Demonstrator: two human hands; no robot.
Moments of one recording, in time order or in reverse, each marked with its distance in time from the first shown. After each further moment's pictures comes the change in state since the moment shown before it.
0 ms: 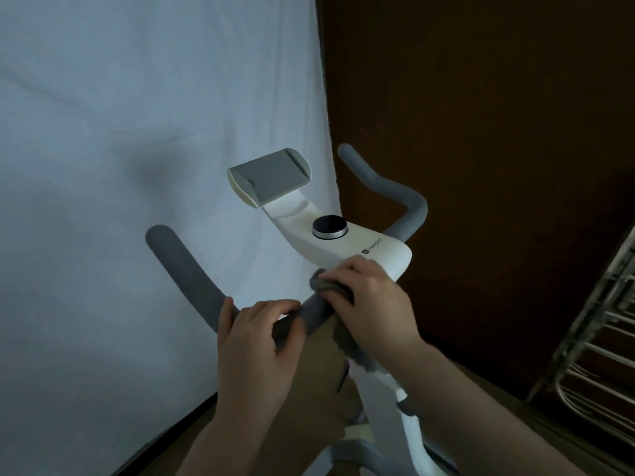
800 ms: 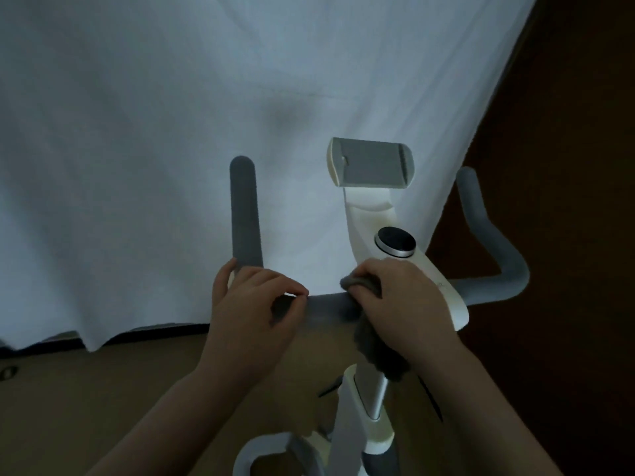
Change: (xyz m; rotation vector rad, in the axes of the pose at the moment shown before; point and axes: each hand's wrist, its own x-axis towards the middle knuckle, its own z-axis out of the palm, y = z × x) left_hand -0.009 0.022 0.019 0.198 0.255 -0.284; right_hand 0.071 0.027 -0.017 0.021 -0.504 -0.313
